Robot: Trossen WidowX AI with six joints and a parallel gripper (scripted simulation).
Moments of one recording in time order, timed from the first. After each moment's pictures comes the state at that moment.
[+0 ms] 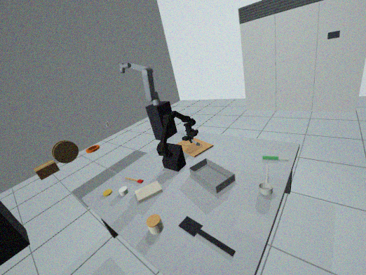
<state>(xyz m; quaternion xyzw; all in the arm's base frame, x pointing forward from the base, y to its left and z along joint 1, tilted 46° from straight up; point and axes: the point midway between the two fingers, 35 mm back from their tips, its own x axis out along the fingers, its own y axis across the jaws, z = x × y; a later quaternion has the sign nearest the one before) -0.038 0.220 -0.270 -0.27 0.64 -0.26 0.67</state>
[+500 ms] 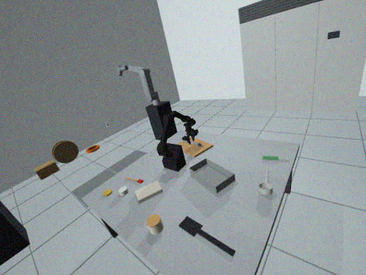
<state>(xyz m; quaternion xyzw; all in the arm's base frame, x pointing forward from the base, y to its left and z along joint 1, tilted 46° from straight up) -0.038 0.219 -0.270 -0.27 0.64 -0.26 0.67</state>
